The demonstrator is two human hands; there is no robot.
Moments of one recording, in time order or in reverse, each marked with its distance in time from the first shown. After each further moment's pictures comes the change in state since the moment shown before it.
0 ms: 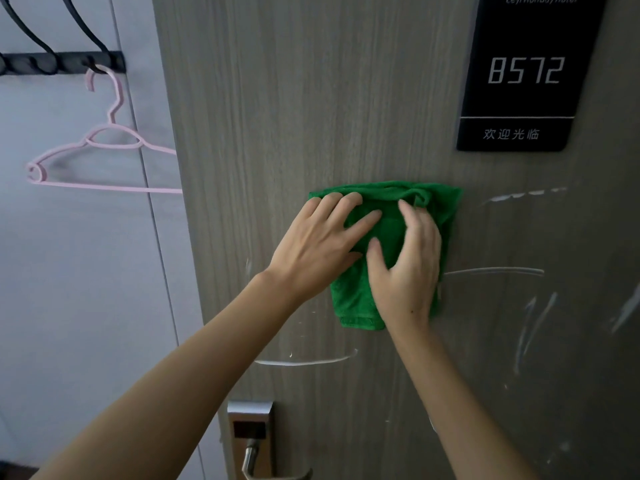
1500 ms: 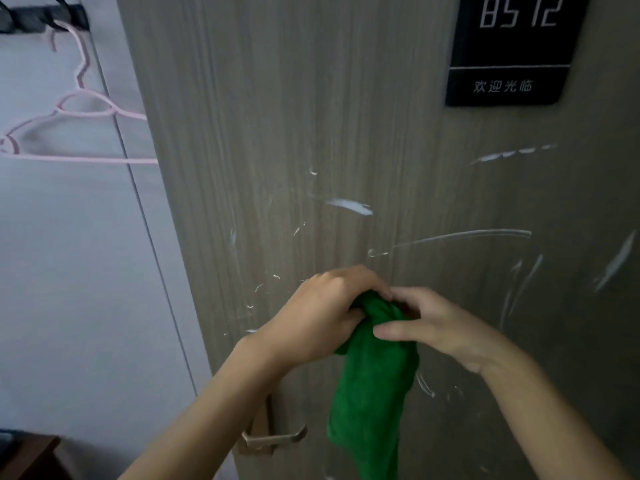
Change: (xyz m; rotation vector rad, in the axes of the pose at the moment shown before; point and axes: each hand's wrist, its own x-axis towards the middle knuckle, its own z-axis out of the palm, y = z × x) left_hand -0.059 0.074 -0.036 -1.019 -0.374 -0.209; right_hand -0.025 0.028 -0.101 0.484 -1.233 0.626
